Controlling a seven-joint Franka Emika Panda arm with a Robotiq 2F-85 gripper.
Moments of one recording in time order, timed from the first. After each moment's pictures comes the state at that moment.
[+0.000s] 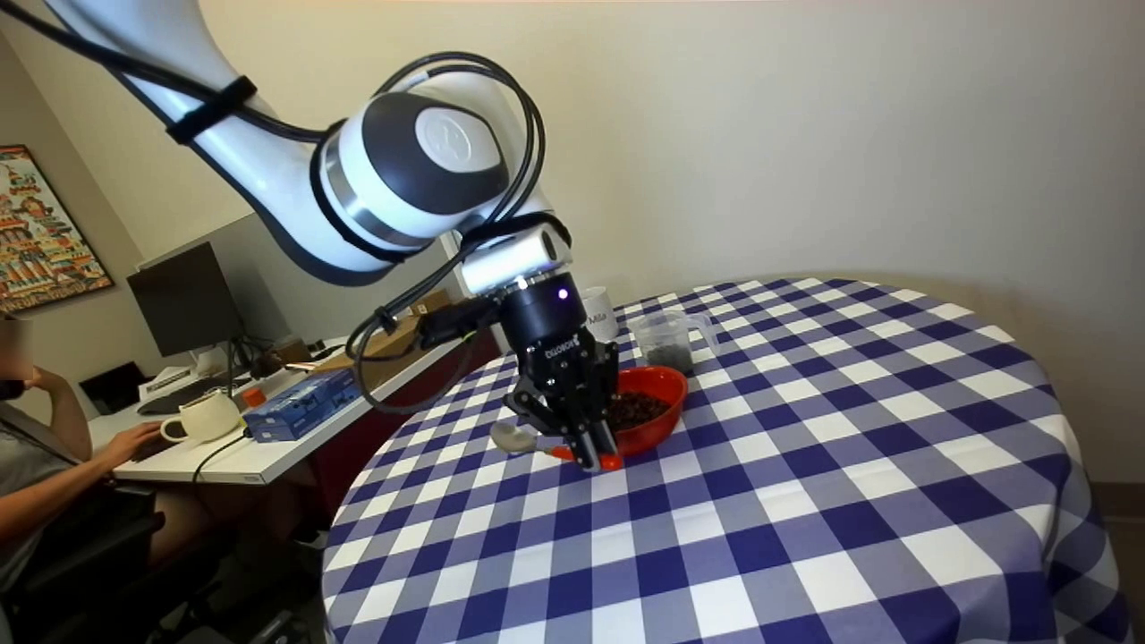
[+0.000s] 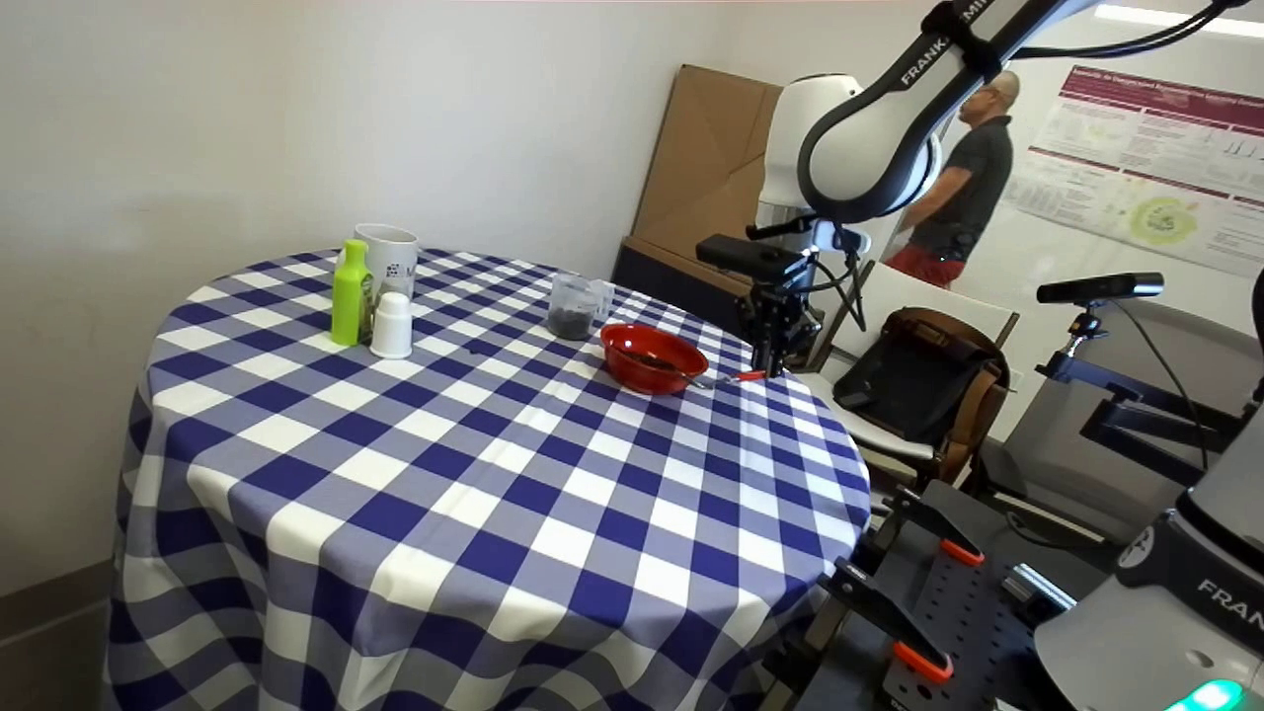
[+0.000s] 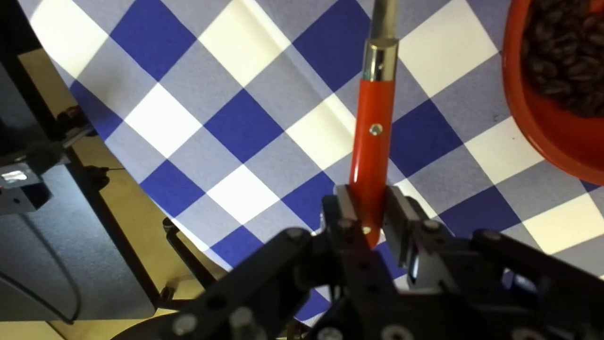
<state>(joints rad) -0.07 0.21 -0.20 -2.47 -0.34 2.56 1.81</state>
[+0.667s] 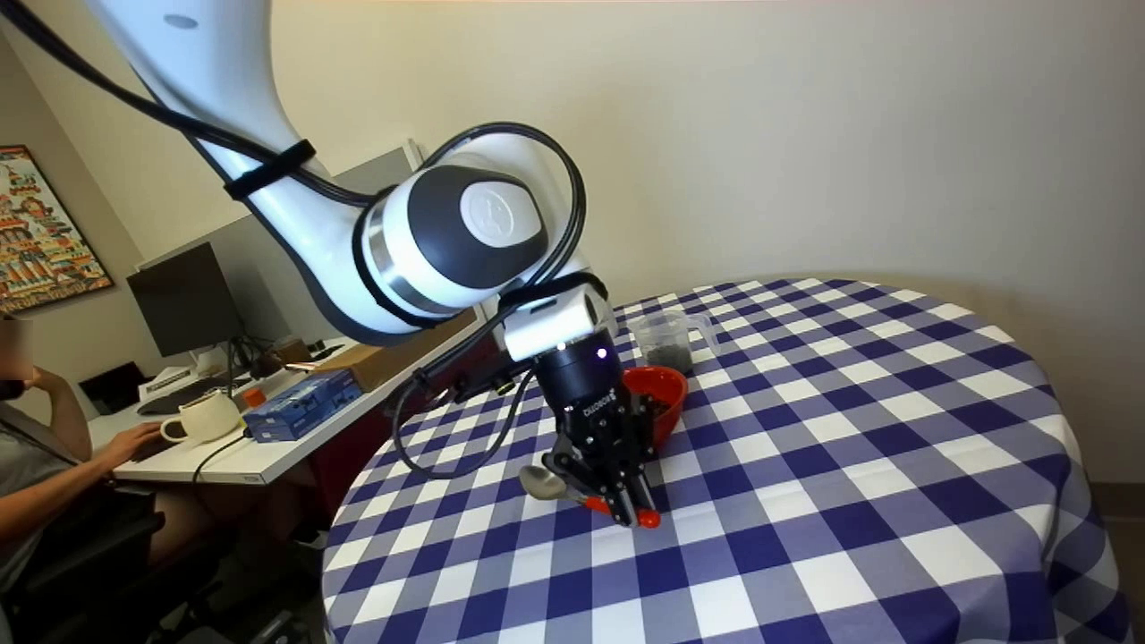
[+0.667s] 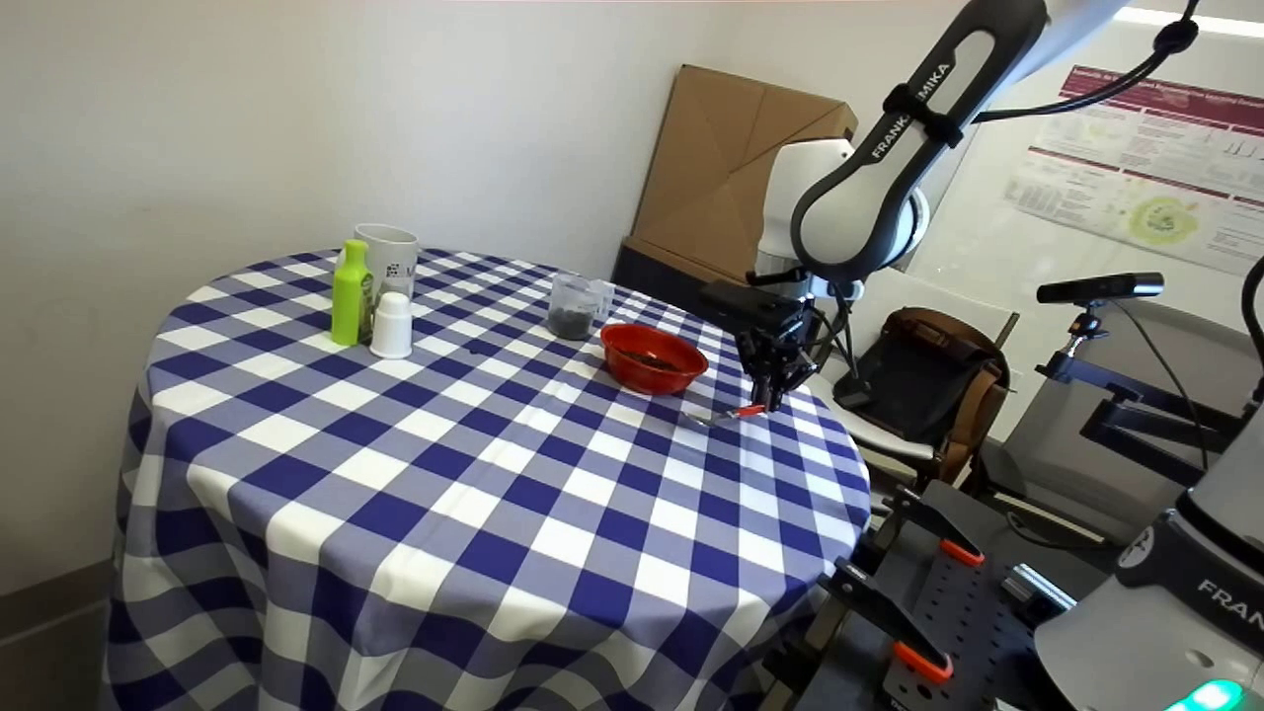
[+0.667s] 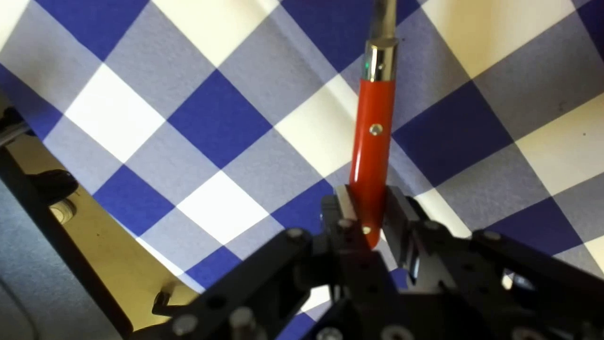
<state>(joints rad) -0.06 0.36 -0.26 -2.46 -0.34 2.71 1.79</state>
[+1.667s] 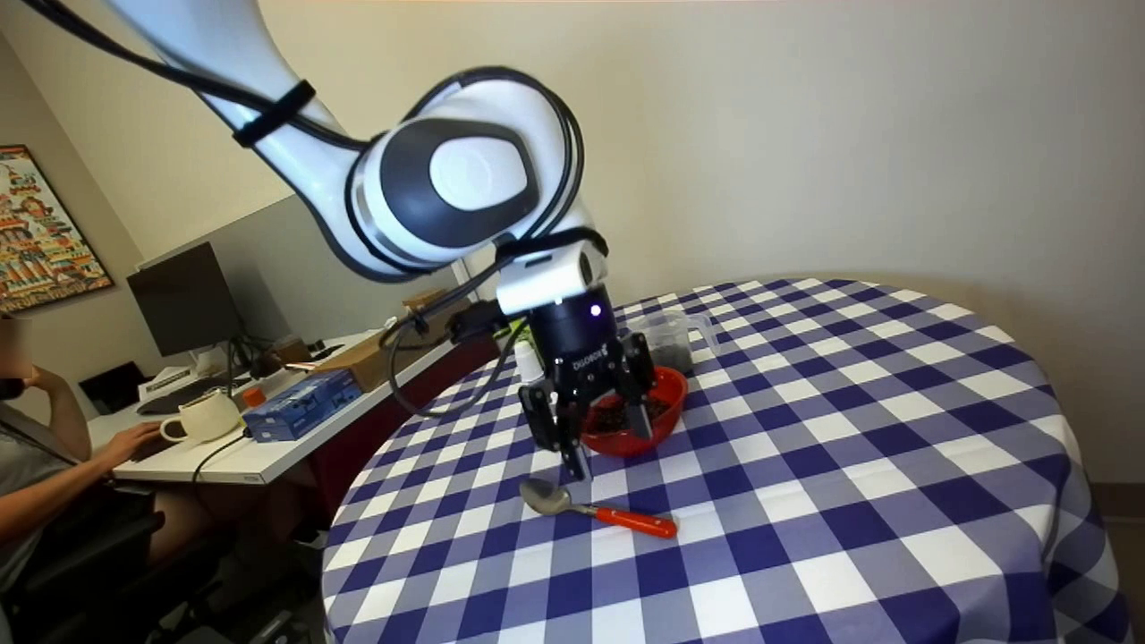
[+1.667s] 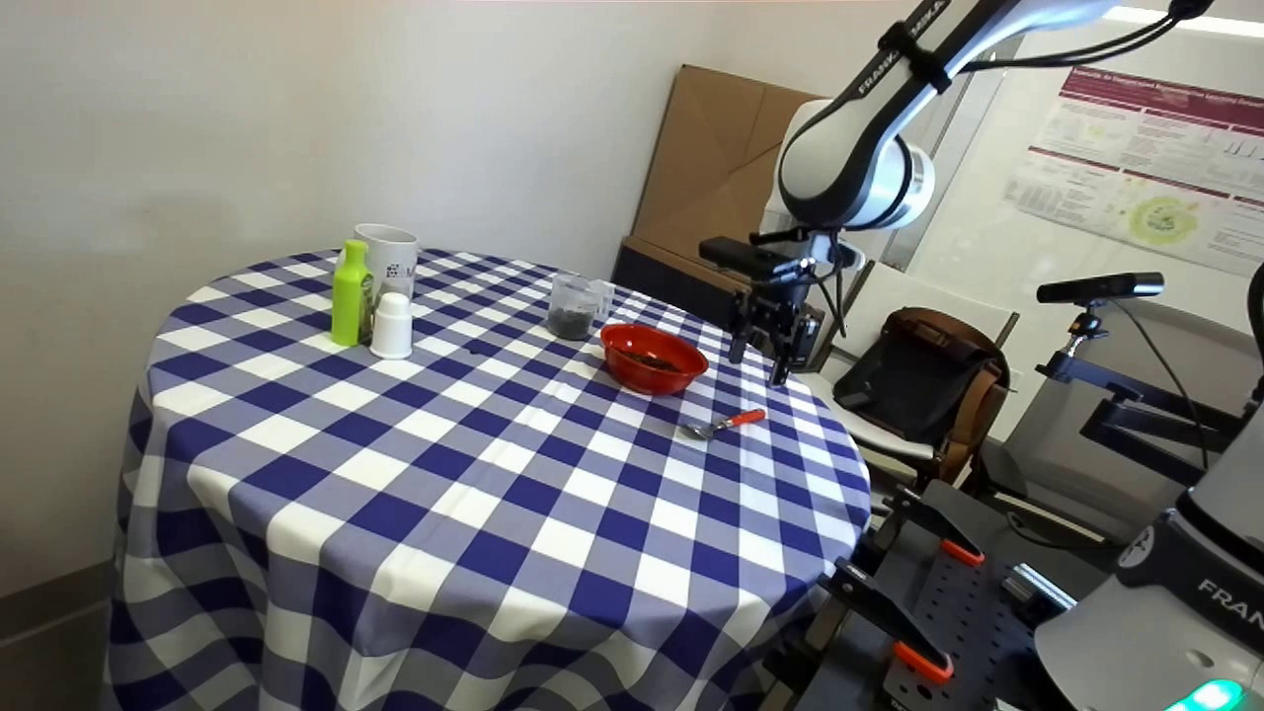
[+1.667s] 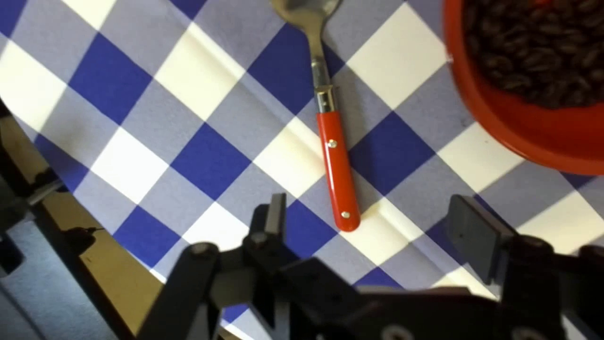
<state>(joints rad) -0.05 0.26 -0.25 -2.44 -0.05 2.63 1.64</state>
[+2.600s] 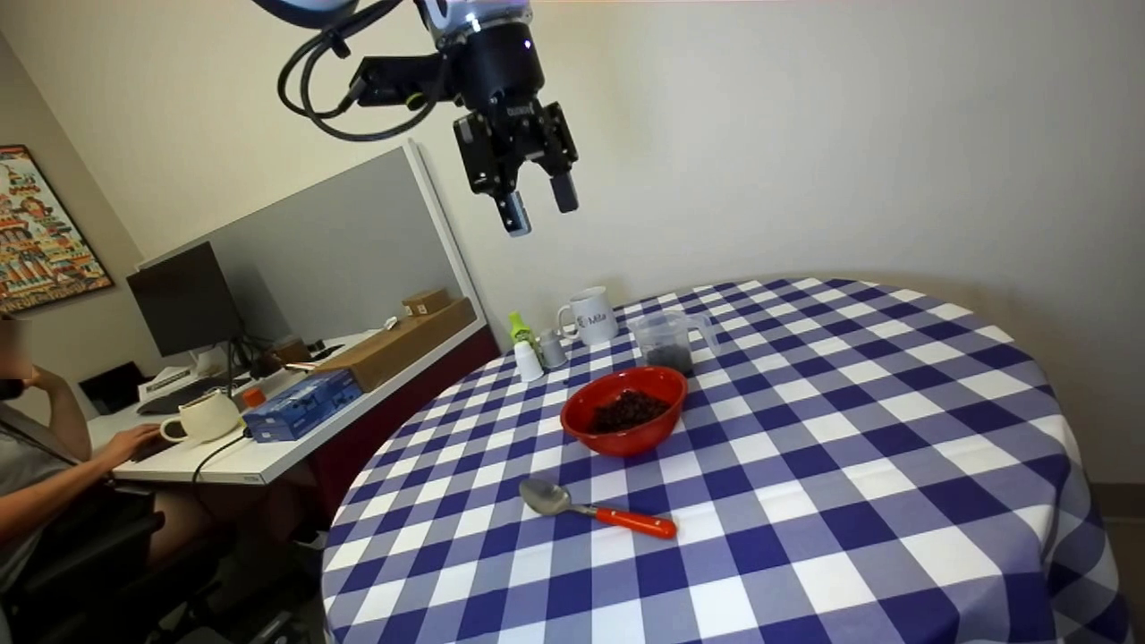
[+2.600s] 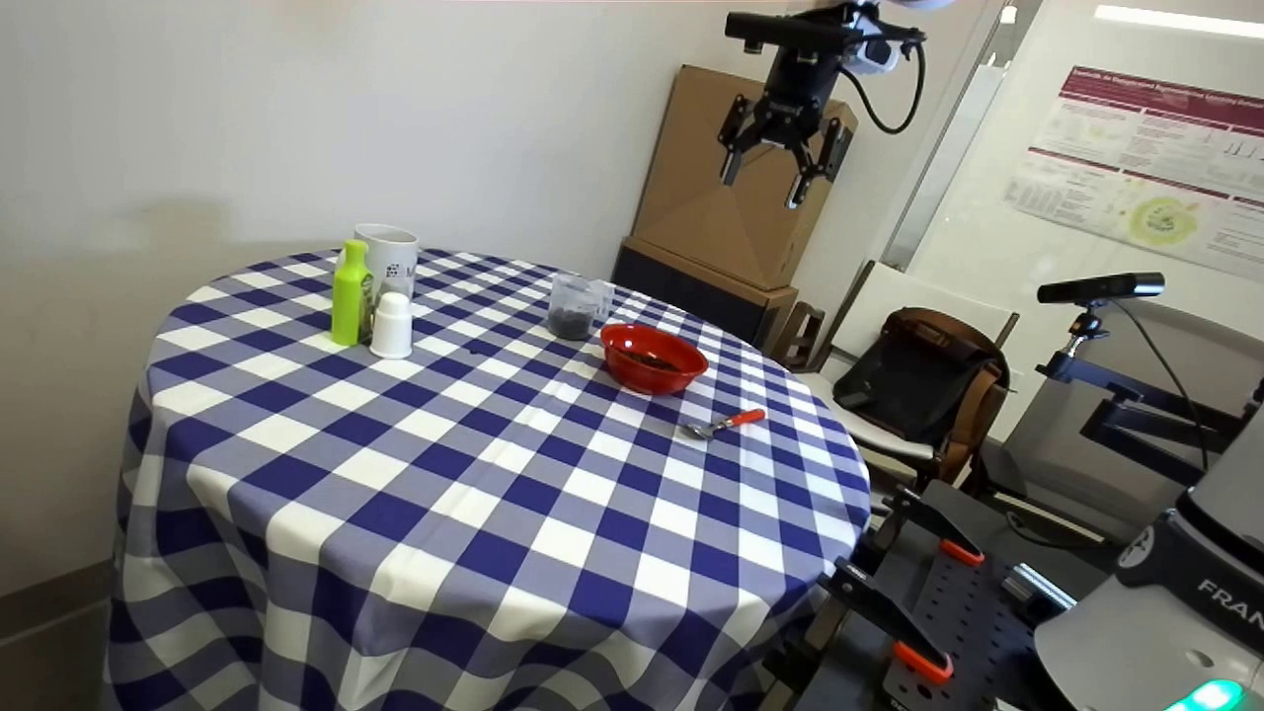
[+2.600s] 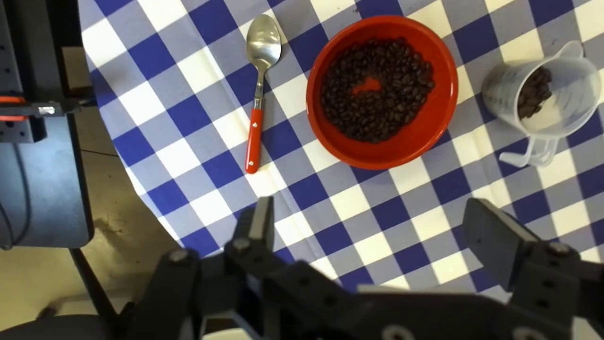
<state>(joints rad) -0.08 -0.06 -0.14 -2.20 -0.03 2.16 1.33</state>
